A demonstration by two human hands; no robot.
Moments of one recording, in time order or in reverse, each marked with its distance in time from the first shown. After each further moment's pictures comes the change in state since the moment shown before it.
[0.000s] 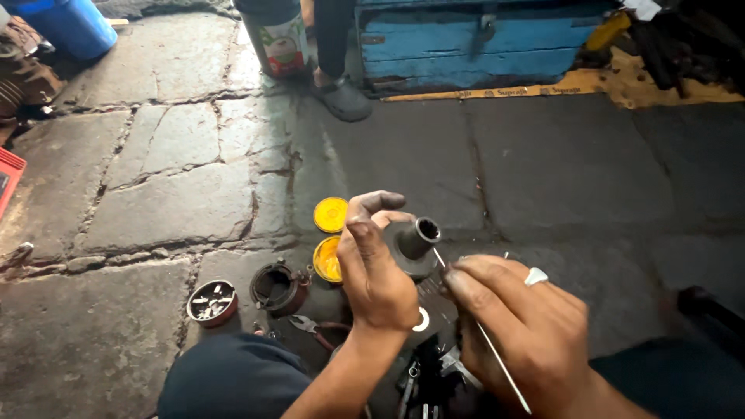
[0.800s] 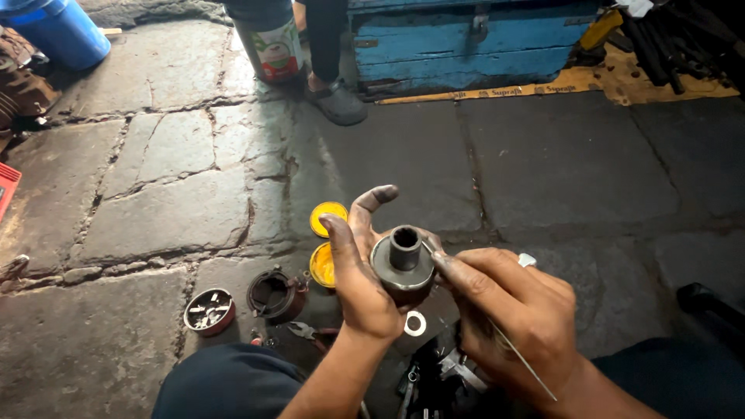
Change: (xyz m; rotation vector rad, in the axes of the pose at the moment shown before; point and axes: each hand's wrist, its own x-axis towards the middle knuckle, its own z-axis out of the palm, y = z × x) left_hand 0.004 -0.017 -0.008 -0.729 -0.180 -0.538; right_hand -0.004 0.016 0.009 0.075 -0.015 0.148
